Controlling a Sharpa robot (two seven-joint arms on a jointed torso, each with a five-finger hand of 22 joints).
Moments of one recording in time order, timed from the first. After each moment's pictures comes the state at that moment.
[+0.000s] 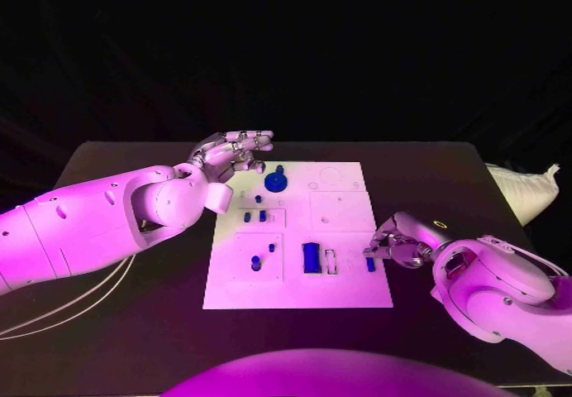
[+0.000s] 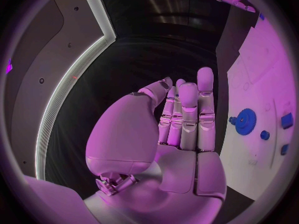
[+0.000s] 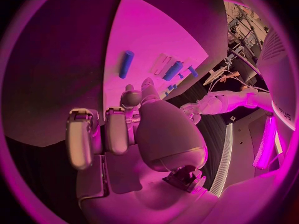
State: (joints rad) left arm 1.15 -0.85 0.00 1.50 0.12 -0.17 0.33; left_hand 1.36 -0.11 0.42 -0.01 0.14 1.03 0.17 0.13 0.07 1.12 0.09 0.34 0.17 1.29 0.00 1.06 0.57 0.16 1.25 0.10 0.49 1.04; right arm 0.81 -1.09 0.15 1.96 -1.62 -0.31 -0.59; right_hand 1.34 0.07 -0.19 0.17 0.11 1.10 0.09 0.15 0.32 1.33 0.00 0.85 1.00 1.46 -0.07 1.39 1.24 0.05 1.47 0.04 1.47 1.31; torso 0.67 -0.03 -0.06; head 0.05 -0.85
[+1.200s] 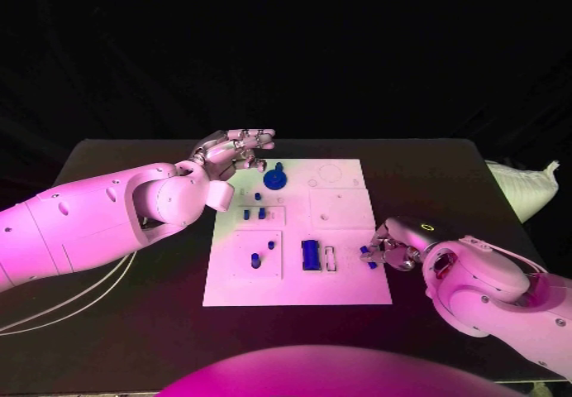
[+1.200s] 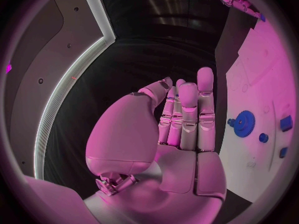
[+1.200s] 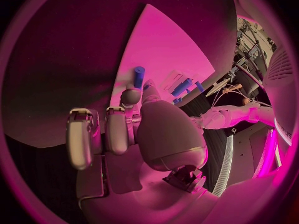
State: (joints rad) left arm 1.15 -0.85 0.00 1.50 0.11 -0.16 0.32; left_hand 1.36 -0.11 0.42 -0.01 0.14 1.03 0.17 0.13 0.07 1.12 0.08 0.34 0.17 1.29 0.00 1.06 0.57 0.16 1.25 0.10 0.49 1.04; right arm 0.79 -1.02 0.15 1.87 -1.71 -0.22 -0.59; right_hand 1.32 0.07 -0.20 0.21 0.14 1.11 0.08 0.14 0.33 1.32 0.00 0.80 0.98 1.46 -0.07 1.39 1.23 0.05 1.47 0.04 1.47 1.31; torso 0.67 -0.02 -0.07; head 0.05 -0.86
